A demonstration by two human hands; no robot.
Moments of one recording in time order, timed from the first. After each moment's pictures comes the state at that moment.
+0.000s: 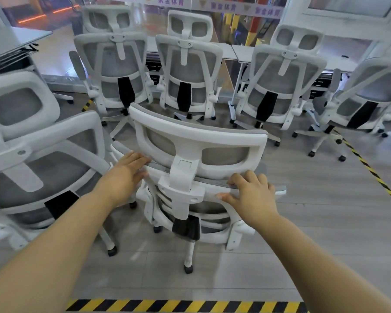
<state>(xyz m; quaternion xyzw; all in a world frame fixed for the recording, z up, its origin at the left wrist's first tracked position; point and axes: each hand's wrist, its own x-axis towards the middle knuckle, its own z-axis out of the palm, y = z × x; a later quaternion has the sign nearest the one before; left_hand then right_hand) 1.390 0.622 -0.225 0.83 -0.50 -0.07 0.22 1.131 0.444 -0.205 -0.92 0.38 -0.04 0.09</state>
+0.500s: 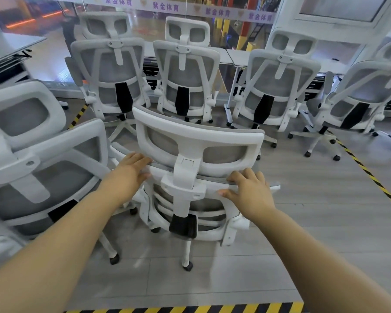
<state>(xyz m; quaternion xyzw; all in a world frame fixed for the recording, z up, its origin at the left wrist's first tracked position) 1.419 0.625 -0.211 0.84 -0.50 -0.07 0.18 1.170 0.453 -0.202 -0.91 0.39 -0.05 0.10</state>
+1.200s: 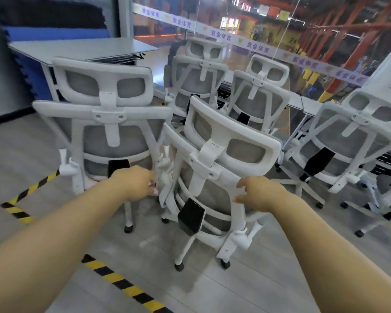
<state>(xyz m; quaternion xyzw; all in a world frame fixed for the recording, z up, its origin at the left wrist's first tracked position) 1.304 0.731 -0.187 0.94 -0.28 -0.18 0.03 1.167 0.469 -0.133 -0.96 0.19 0.19 0.03</state>
